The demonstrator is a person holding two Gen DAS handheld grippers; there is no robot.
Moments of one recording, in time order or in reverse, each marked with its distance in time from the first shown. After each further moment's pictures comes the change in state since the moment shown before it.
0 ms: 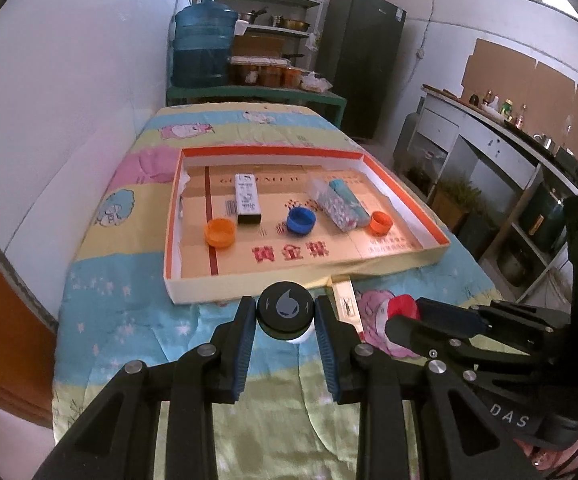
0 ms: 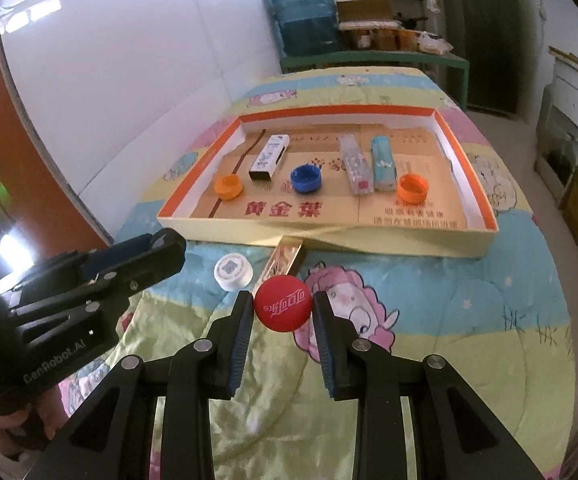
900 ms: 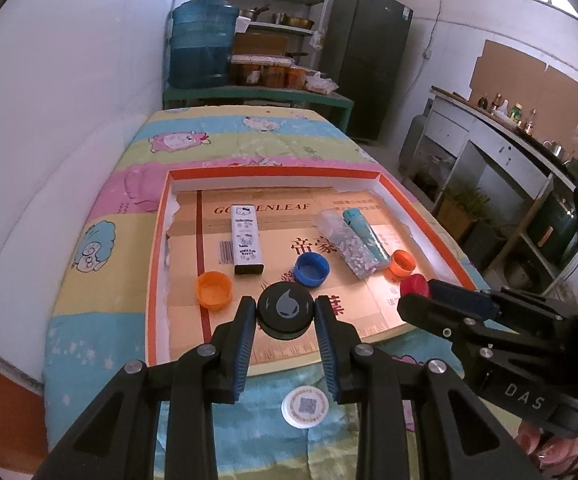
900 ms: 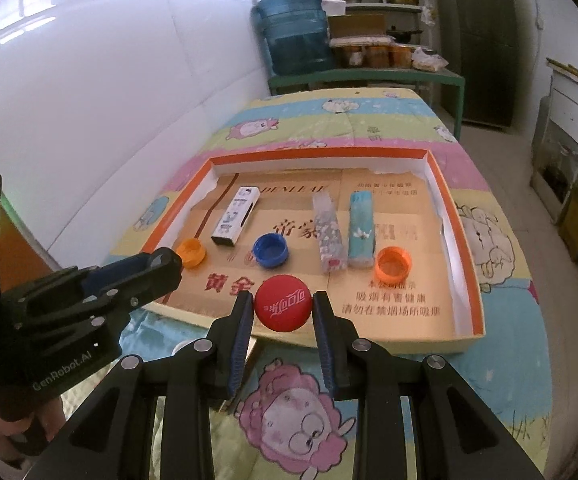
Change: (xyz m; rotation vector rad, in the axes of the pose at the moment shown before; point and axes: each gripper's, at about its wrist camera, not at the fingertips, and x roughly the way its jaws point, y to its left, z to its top) left arm 0.048 0.003 0.046 -0.004 0.013 0.012; right arm 0.028 -0.032 0.059 0.005 -0.047 -0.017
